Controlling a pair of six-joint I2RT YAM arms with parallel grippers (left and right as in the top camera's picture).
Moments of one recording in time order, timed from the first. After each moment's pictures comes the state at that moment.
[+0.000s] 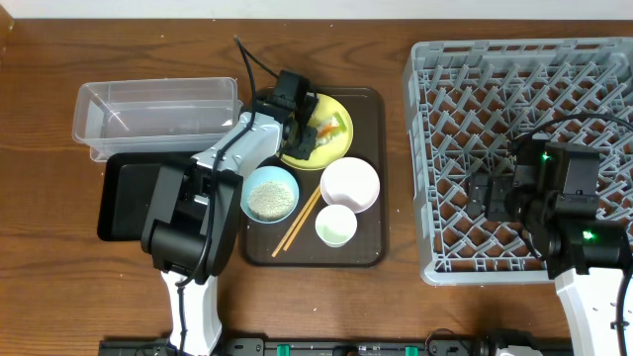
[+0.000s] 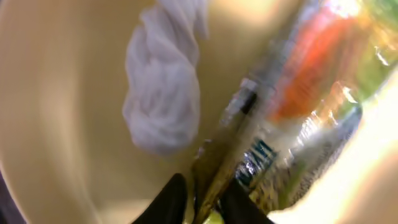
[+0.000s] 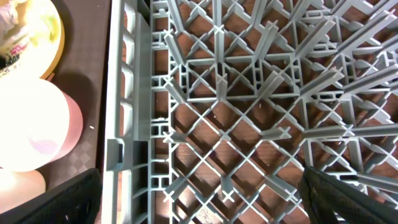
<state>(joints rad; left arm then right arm) -0.34 2.08 1.40 -0.56 0.05 0.01 -0.04 1.03 0.92 -0.82 -0.11 0.05</state>
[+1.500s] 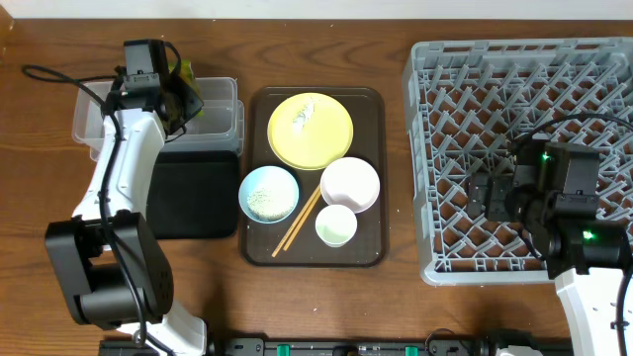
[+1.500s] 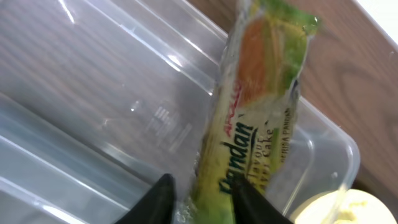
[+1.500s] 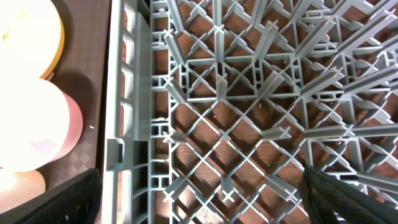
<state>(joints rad) 0.11 1.79 1.40 -0.61 -0.04 -0.62 -0.04 1.03 0.92 -0.82 -0.11 0.05</state>
